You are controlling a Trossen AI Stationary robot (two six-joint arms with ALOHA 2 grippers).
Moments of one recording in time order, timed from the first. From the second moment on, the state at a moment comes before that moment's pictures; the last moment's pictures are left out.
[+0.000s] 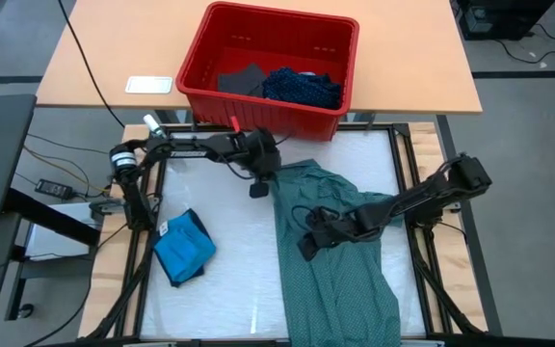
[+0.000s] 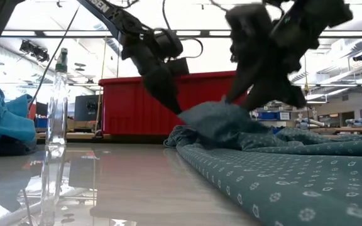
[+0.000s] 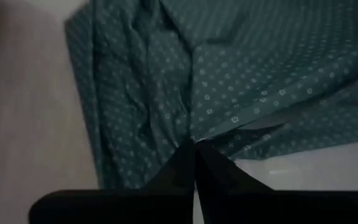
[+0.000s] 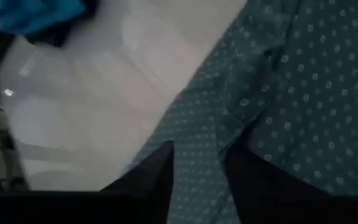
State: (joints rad) left arm 0.38 1.81 1.27 -0.42 0.24 0.38; right arm 0.30 1.60 0.88 -0.14 0.19 1.14
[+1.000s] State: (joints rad) left arm 0.27 1.86 1.27 -0.22 0.46 0.24; right arm 0.36 1.56 0.87 -0.37 0.40 1.51
